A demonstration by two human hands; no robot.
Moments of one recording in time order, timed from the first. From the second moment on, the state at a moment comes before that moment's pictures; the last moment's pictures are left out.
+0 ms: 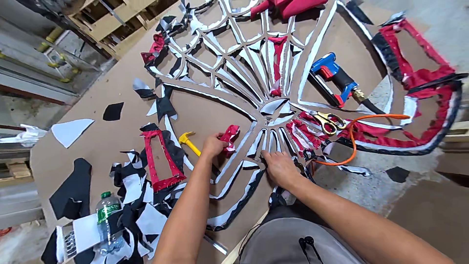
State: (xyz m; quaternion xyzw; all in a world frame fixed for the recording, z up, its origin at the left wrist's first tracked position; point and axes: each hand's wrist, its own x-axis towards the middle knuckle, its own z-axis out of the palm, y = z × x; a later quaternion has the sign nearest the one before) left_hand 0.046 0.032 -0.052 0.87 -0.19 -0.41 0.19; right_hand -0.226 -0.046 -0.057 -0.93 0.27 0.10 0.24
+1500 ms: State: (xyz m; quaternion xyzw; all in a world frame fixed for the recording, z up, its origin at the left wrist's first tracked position) left_hand -0.006 0.019 -0.045 0.84 -0.28 -0.39 0.24; right_hand -0.231 -0.056 -0.048 -0.91 0.27 0.09 0.30
